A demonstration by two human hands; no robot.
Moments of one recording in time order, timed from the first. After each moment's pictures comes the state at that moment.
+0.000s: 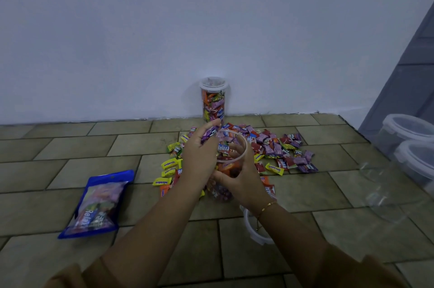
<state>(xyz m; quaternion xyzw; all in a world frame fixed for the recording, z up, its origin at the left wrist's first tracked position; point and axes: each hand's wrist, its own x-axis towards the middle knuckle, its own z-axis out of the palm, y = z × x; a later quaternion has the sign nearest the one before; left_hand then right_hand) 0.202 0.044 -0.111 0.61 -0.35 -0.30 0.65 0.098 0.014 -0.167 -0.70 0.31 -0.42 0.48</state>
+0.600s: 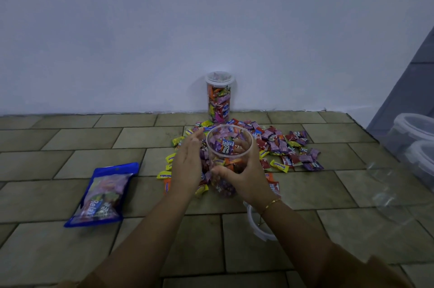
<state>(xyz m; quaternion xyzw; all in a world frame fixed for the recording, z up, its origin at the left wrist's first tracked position) 0.231 0.062 -0.153 0.64 -0.39 -0.22 0.62 0.100 0.012 -0.172 -0.71 0.33 -0.42 0.45</state>
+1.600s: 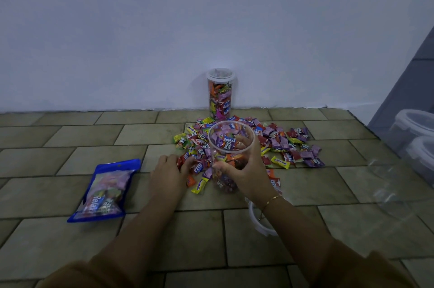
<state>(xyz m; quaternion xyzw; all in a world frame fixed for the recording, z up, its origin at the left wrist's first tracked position) 0.286 0.066 -0.221 0.86 -0.43 0.00 0.29 0.100 0.015 -0.172 -0.70 0.35 -0.42 0.46</state>
